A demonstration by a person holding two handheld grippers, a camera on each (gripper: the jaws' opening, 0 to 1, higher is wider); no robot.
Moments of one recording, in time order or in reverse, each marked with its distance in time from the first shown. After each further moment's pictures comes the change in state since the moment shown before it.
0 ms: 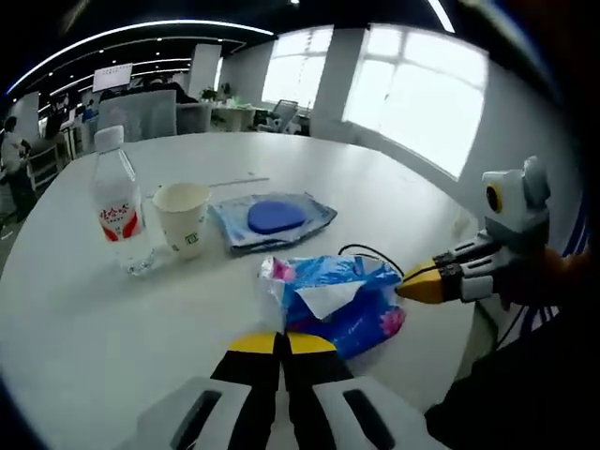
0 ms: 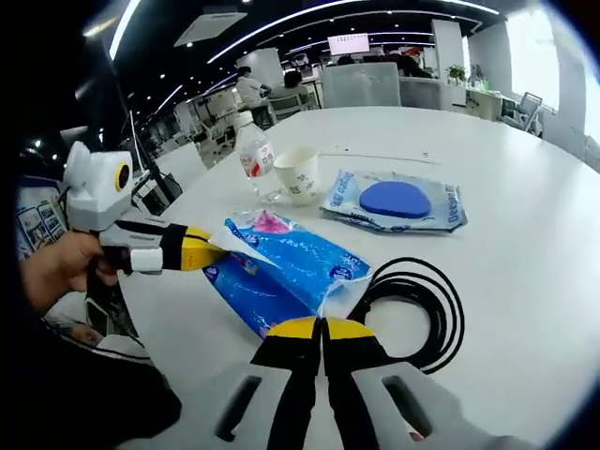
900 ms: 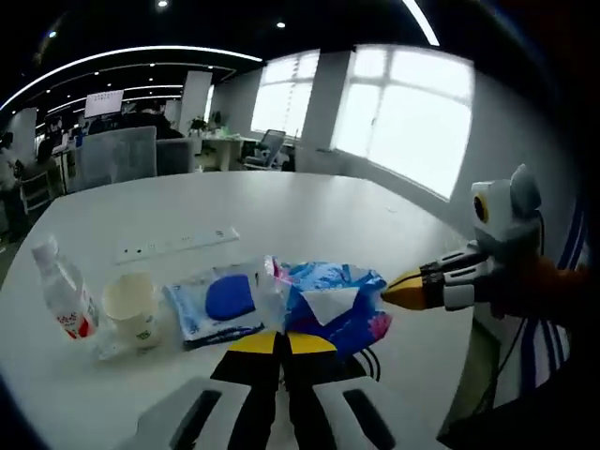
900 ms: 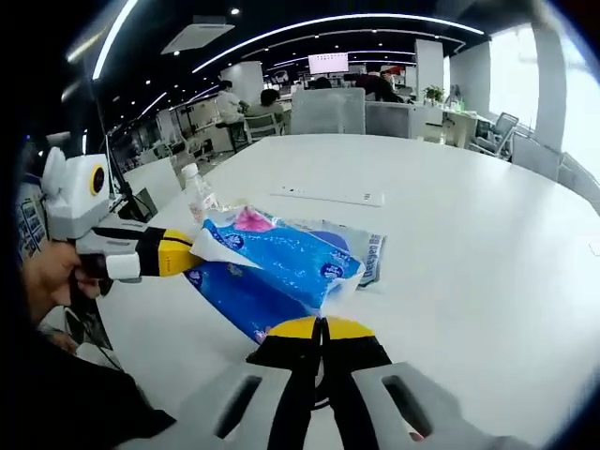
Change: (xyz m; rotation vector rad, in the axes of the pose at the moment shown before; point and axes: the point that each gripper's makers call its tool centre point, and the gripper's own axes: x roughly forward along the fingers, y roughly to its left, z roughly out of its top) left arm 0.041 -0.055 0.107 0.030 -0.151 -0.038; right arm -0.042 -0.102 0.070 -0.024 -0.082 -0.141
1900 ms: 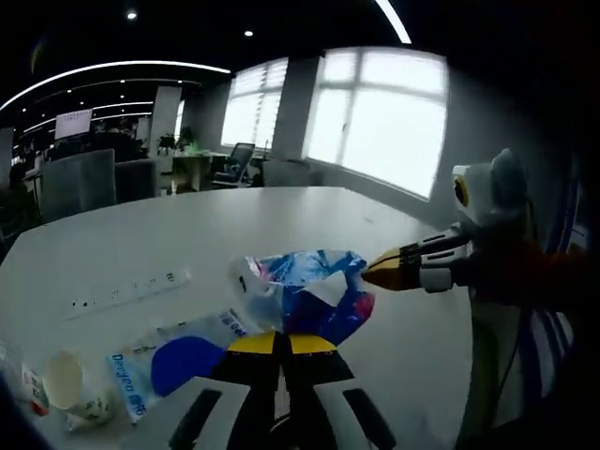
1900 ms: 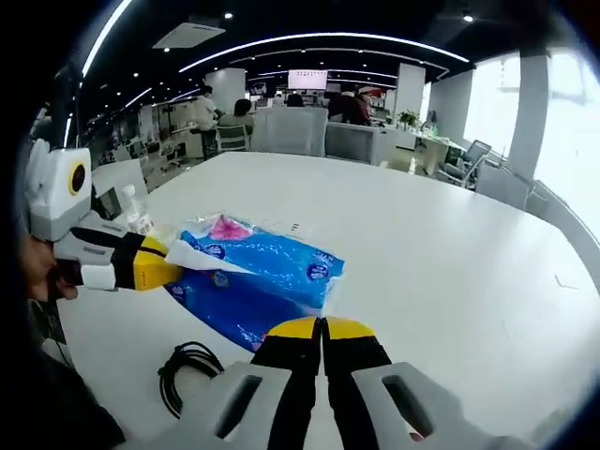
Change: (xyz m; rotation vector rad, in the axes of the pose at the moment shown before) left arm 0.089 -0.048 0.044 0.086 -0.049 -0.115; right arm 0.008 -0.113 0.031 -0.060 -0.080 -0.174
